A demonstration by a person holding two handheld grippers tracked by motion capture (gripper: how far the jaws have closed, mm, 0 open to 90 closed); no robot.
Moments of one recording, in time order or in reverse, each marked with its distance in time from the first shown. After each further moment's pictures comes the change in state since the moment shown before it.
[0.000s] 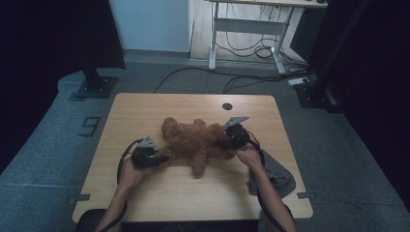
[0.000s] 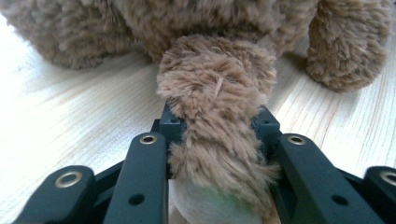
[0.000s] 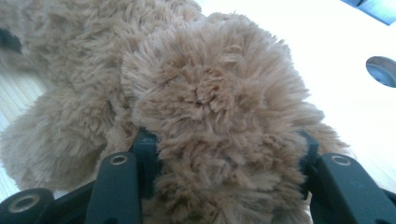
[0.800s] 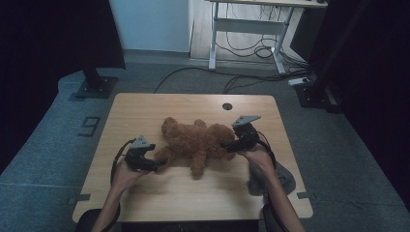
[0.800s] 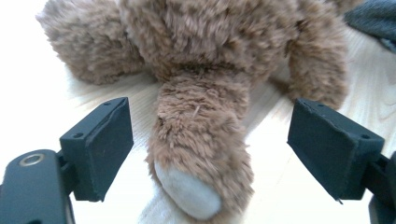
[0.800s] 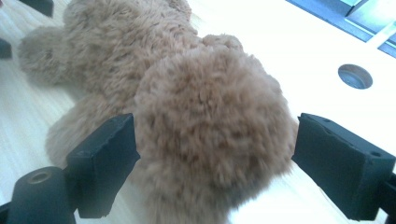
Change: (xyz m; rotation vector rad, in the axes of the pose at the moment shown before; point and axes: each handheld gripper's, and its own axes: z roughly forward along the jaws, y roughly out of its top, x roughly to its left) left arm -0.015 0.007 -0.037 -0.073 0.048 -0.012; right arm 0.003 0.002 -0.048 -0.043 -0.013 0.015
